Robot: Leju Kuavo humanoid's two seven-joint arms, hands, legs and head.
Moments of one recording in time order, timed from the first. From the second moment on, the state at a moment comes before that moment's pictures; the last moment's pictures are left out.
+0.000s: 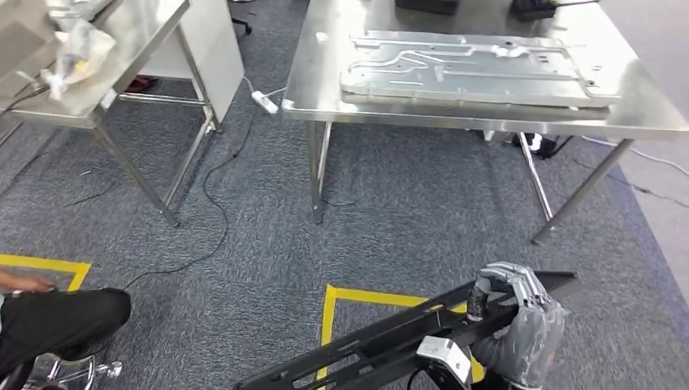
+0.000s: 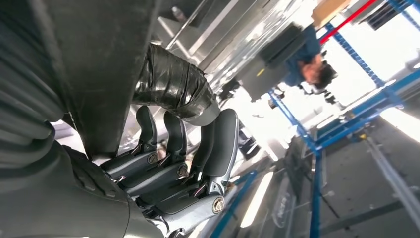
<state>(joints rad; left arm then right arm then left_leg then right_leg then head) -0.09 -0.17 1.18 -0.21 -1.30 0.43 -0.13 0.23 0.07 0.31 -1.82 1.00 -0.70 -0.34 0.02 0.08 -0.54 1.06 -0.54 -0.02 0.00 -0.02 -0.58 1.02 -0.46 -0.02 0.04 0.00</state>
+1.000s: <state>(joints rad) -0.09 -0.18 1.19 -0.21 -1.29 0.40 -0.16 0.23 0.07 0.31 -1.82 1.01 -0.70 -0.33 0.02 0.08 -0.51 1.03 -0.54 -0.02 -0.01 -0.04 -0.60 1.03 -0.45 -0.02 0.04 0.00</state>
